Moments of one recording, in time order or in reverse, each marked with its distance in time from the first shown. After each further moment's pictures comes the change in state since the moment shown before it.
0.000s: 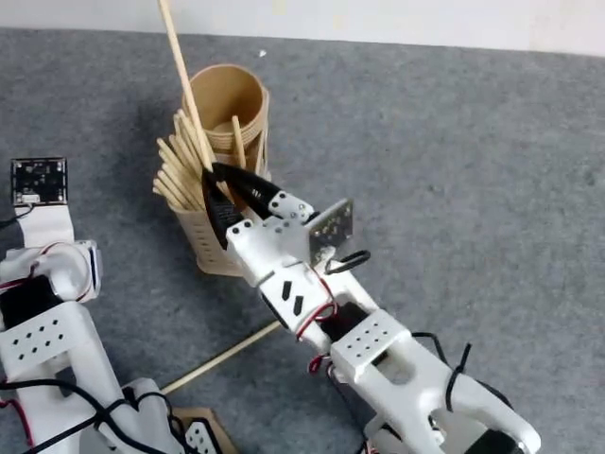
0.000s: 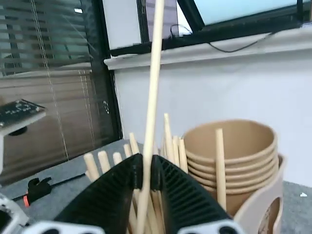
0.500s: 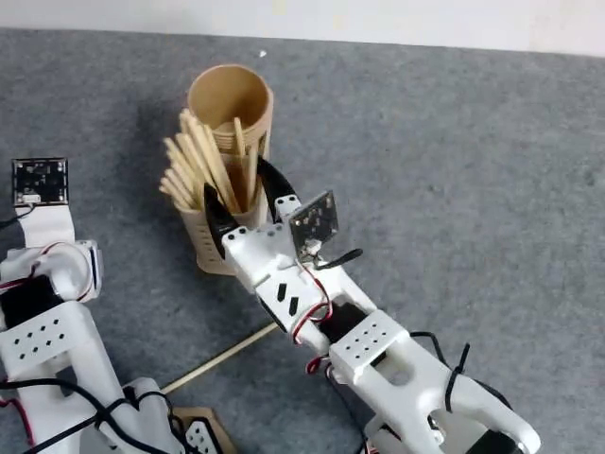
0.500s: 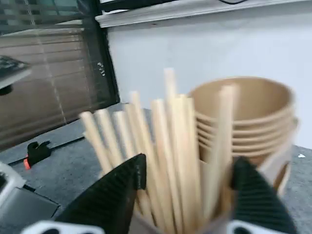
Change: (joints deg) left arm 0.0 0.0 0.0 0.0 0.0; right arm -0.2 0.1 -1.2 11.5 0.2
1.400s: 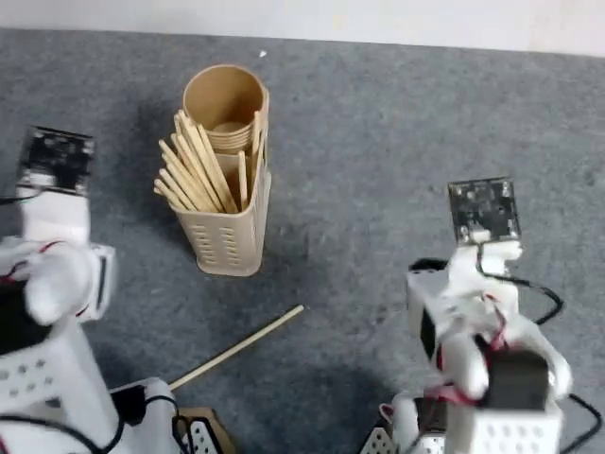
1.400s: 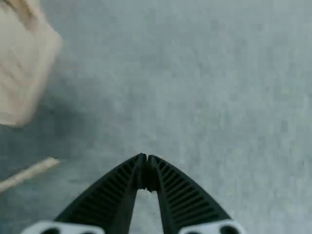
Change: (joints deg) left arm 13.7 -0.3 -35.0 43.8 -4.7; right arm 45.0 -34.2 -25.8 111.8 17.4
